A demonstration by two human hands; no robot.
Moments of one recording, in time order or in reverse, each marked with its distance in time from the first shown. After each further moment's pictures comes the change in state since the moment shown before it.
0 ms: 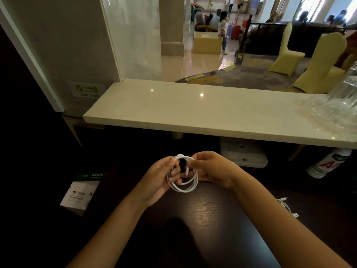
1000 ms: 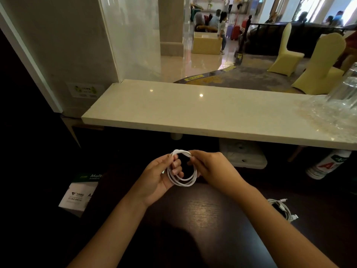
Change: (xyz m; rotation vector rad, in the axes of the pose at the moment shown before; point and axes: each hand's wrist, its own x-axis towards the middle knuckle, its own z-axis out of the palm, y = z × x) left_hand 0.006 0.007 0.007 -0.297 0.000 0.015; right_hand -0.005 0.010 -0.005 -0.967 0.328 -0.607
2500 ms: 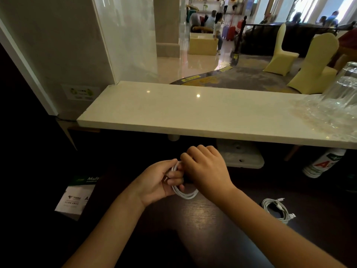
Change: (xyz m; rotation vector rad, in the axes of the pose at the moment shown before) left_hand 0.001 0.010 0.012 0.108 -0.026 -0.303; right_hand -0.001 -0.019 0.007 -0.613 0.199 -0.190
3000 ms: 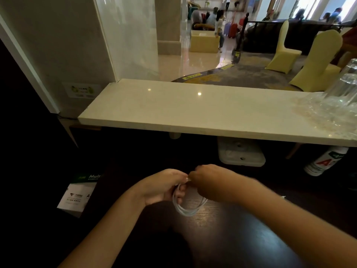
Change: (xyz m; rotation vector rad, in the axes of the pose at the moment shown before) left_hand 0.003 -0.011 -0.006 0.499 -0.072 -0.143; right_hand 0.003 0.006 -0.023 0.200 -0.839 -0.127
